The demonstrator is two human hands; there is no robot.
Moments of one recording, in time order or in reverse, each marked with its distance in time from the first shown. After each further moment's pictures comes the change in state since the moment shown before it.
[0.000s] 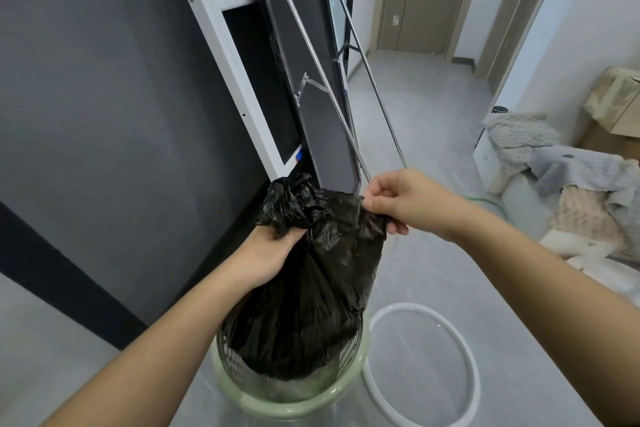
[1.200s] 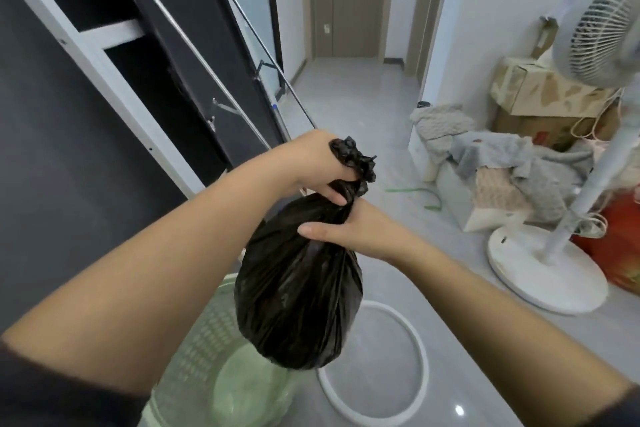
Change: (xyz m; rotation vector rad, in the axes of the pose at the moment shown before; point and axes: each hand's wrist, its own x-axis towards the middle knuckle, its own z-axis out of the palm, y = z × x) left_hand 0.045 0.201 0.109 0.399 -0.378 0.185; right_hand -0.044 0.048 -0.029 0.161 0.168 -0.160
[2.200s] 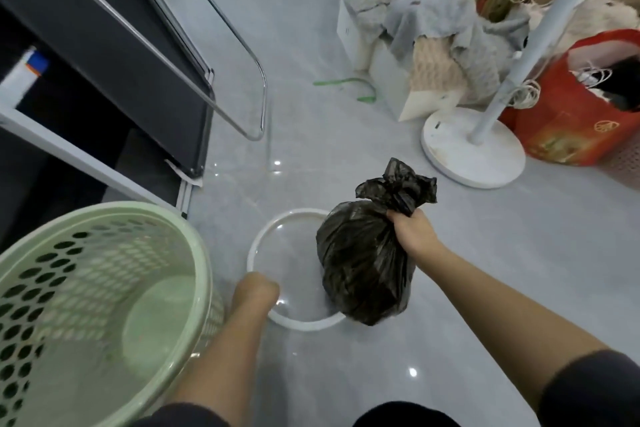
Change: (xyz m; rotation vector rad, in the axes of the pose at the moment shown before) left_hand 0.012 -0.302 0.342 0.057 -0.162 -0.820; right_hand -0.135 0.260 -0.019 0.186 0.633 0.872
